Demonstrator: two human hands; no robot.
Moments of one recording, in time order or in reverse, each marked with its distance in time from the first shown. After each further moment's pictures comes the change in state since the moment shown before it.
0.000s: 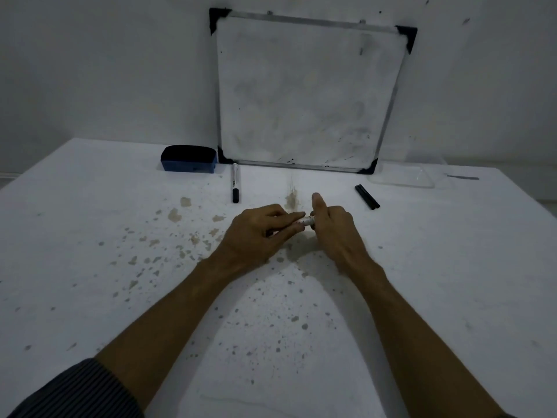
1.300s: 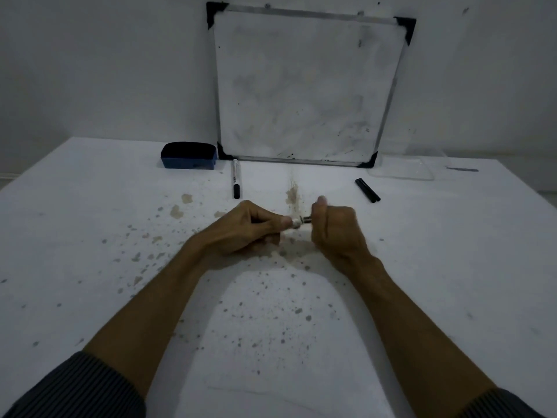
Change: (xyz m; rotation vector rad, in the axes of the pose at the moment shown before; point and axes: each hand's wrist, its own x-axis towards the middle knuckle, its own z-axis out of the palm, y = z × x) left_hand 0.003 0.008 -0.049 -0.562 -0.444 -0.507; right_hand -0.003 0.018 0.004 -0.195 0.161 -0.669
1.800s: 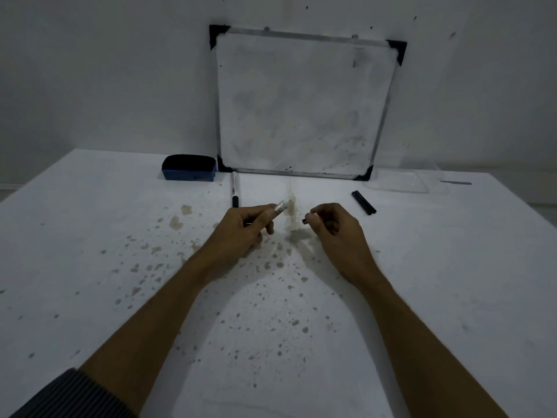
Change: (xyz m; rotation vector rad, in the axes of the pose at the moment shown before) left_hand 0.005 -0.009 0.011 -0.078 0.314 0.015; right_hand -0.006 0.005 -0.011 0.355 -0.054 0.567
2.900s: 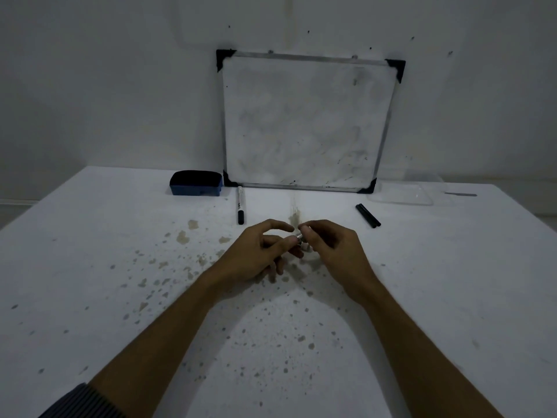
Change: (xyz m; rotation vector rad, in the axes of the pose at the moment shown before) left_hand -0.003 0.017 0.012 -0.028 -0.128 -0.057; right_hand -0.004 -0.015 0.005 0.167 -0.083 -0.031
